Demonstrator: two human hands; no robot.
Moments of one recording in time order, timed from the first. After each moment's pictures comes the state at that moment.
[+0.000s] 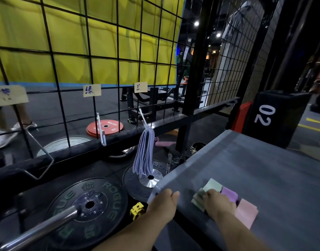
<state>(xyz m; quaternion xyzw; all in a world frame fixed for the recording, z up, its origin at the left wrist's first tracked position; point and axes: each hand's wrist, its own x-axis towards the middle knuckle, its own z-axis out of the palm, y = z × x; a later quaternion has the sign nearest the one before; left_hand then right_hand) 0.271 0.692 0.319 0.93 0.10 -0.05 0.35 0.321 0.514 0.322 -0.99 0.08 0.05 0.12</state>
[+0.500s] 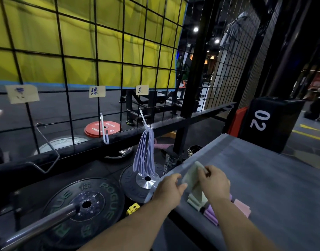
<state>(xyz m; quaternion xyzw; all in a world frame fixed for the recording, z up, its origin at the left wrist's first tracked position) 0.276 0.680 0.357 0.89 0.03 0.05 0.45 0.315 0.533 0.381 -0.93 0.03 -0.21 0.30</state>
